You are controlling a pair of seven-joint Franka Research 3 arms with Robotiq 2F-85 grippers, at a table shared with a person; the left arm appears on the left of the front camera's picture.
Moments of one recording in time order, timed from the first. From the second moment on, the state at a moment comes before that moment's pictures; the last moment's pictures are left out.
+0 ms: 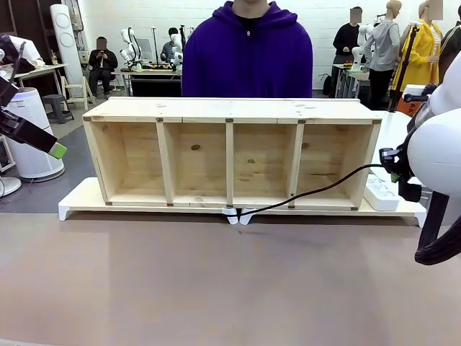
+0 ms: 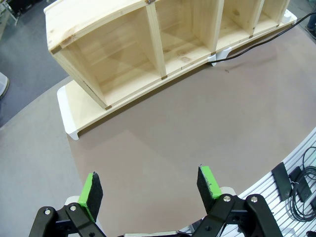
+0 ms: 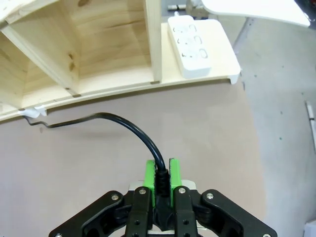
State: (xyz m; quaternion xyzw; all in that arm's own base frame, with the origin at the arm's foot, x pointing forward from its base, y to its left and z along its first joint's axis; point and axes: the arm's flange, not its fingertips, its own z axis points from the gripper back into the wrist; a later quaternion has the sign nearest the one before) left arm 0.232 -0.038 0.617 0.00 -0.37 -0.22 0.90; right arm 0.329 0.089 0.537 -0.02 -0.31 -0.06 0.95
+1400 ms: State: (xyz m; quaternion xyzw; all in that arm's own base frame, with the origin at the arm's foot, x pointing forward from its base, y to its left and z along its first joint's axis) left arm 0.232 -0.038 0.617 0.00 -0.37 -0.22 0.90; right arm 0.439 -0.014 0.583 -0.06 -0.27 0.00 0.96
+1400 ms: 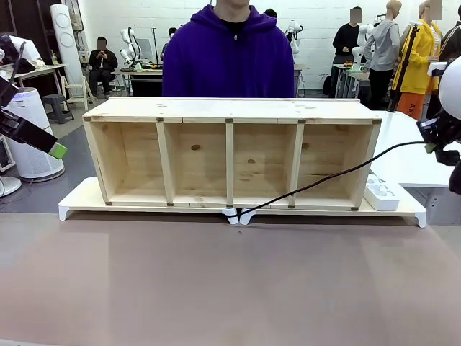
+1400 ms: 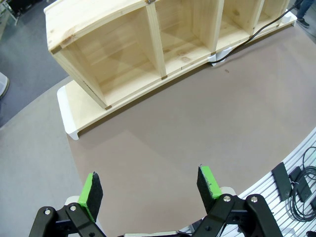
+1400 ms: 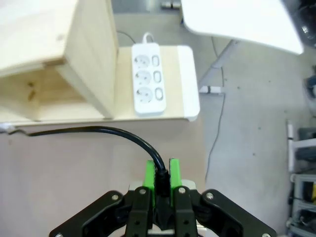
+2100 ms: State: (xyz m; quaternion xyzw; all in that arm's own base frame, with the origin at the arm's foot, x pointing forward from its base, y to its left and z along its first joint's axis) left arm 0.232 -0.038 0.617 0.00 -0.37 -0.22 0.90; right arm 0.503 -0.008 0.597 -0.06 -0.29 0.00 0.96
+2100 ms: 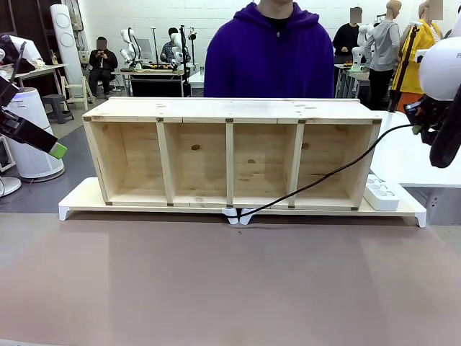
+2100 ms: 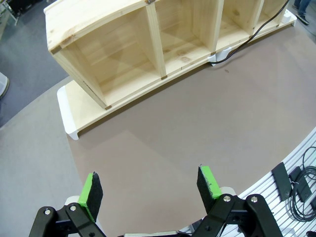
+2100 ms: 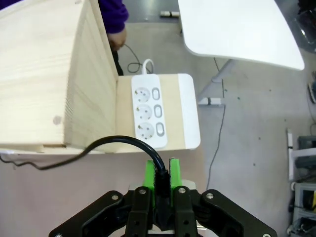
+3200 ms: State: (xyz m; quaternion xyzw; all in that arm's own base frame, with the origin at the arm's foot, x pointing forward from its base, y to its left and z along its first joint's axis) left arm 0.232 -0.038 0.617 0.00 -0.37 -0.22 0.90; right arm 0.539 -0.007 0.596 -0.05 -0.28 -0.03 0.96
